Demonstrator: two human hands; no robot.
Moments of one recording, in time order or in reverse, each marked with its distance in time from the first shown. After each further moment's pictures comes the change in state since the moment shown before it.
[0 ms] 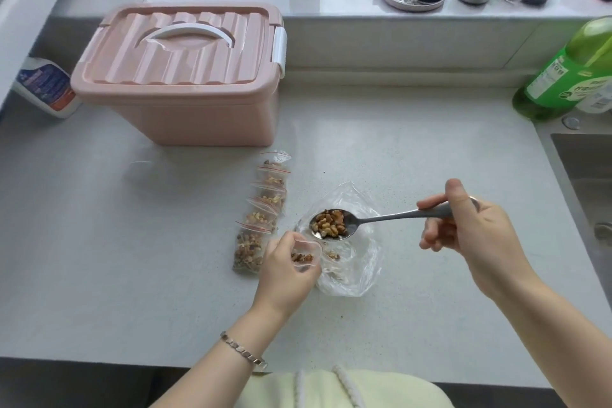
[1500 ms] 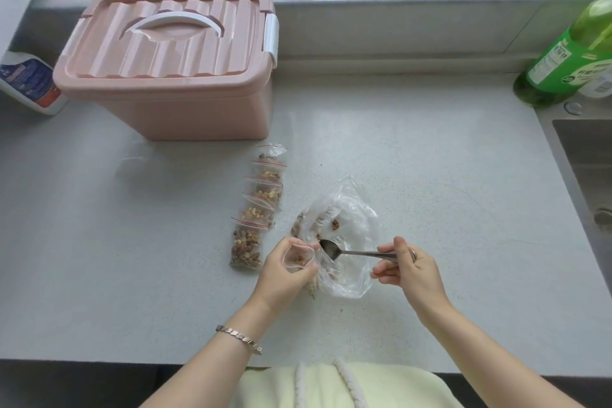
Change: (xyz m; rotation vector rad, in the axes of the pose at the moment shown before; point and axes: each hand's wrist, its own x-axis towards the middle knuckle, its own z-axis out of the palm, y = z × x) left_hand 0.004 -0.020 0.004 -0.300 -0.152 -0.161; right_hand -0.001 0.117 0.020 -0.001 0.031 0.259
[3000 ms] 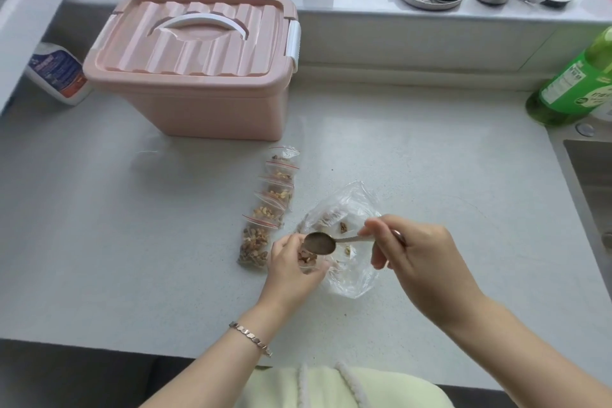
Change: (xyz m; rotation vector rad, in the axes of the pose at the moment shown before) left_hand 0.002 -0.004 0.002 0.330 0.092 0.052; right_hand -0.044 -0.087 0.022 -0.618 -0.159 -0.815
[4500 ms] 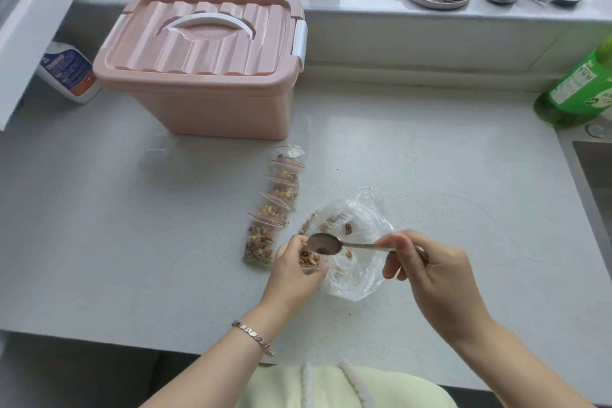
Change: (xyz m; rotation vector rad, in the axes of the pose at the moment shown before) left_hand 0.001 -0.013 0.001 -0.066 -0.023 -0.017; right_hand -0.018 0.015 0.006 0.141 0.101 0.053
